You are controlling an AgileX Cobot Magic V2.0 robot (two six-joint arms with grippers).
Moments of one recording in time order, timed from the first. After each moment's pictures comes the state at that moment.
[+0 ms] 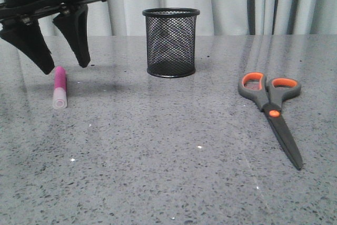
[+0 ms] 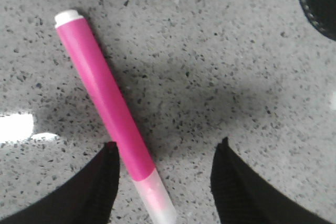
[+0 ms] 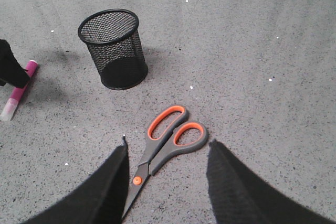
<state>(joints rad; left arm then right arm) -0.42 1.69 -1.39 -0.12 1.07 -0.37 0.09 0.57 -0.72 0.43 0.69 -0.35</state>
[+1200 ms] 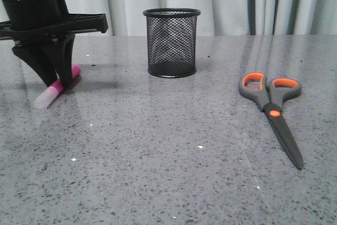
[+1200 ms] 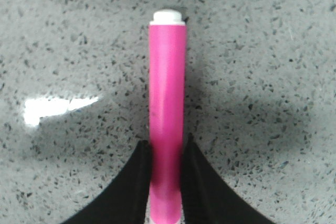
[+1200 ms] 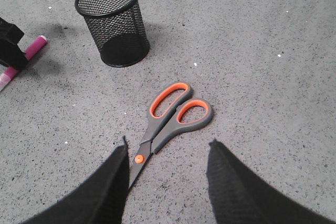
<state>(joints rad) -0.42 1.79 -1.41 -0.02 1.08 -0.41 0.10 0.57 -0.68 0.43 0.70 -0.35</state>
